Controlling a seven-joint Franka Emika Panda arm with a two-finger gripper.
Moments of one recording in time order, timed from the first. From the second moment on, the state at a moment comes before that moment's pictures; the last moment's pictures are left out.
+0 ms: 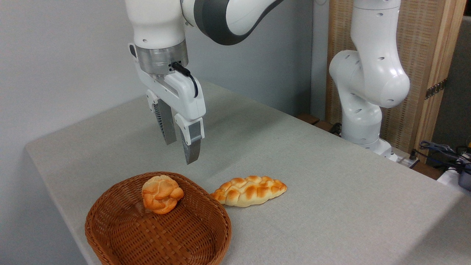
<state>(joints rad) -0.28 -0.03 0.17 -1.84 -0.11 1.84 0.72</state>
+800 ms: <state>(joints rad) -0.28 -0.03 0.17 -1.83 -0.11 1.84 0.72</state>
